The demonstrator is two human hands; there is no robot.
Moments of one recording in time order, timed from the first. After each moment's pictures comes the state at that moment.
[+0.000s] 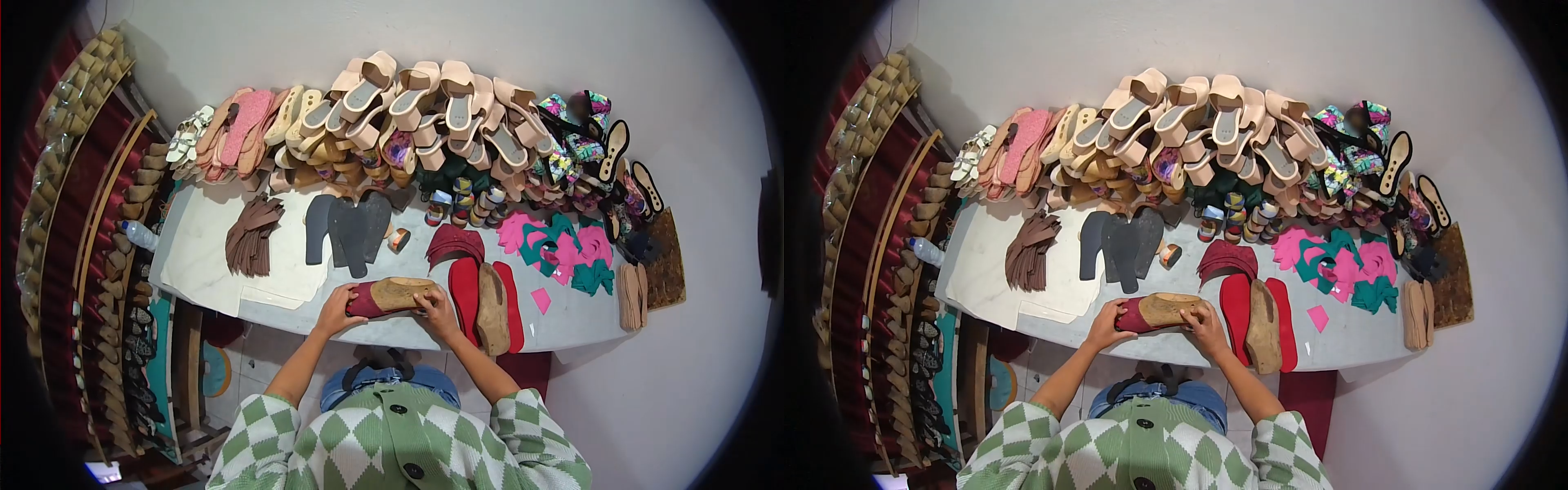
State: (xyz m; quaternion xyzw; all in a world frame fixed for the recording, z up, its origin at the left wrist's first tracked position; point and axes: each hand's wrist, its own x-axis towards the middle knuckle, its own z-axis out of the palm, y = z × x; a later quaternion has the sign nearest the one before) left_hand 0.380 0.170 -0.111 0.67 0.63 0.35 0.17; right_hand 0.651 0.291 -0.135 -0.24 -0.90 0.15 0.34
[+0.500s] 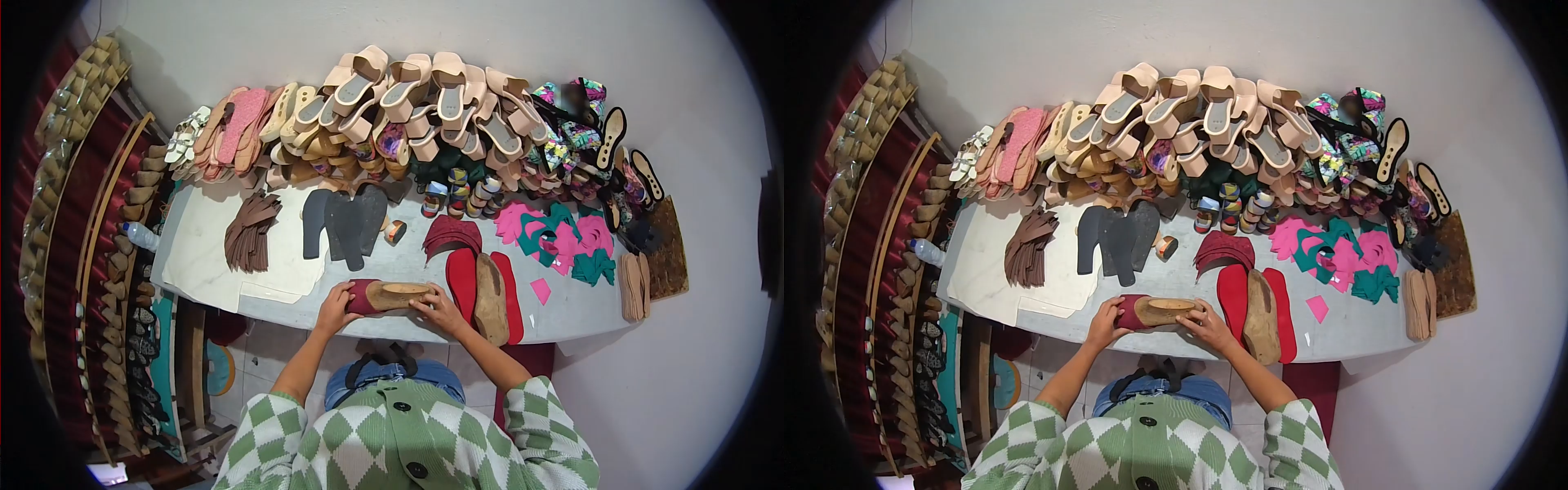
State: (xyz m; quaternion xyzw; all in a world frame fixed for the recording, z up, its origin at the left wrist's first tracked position) left_hand 0.389 0.159 -0.119 0.70 0.64 0.30 0.09; right_hand 0.677 0.298 -0.136 -0.10 -0.94 0.14 0.30
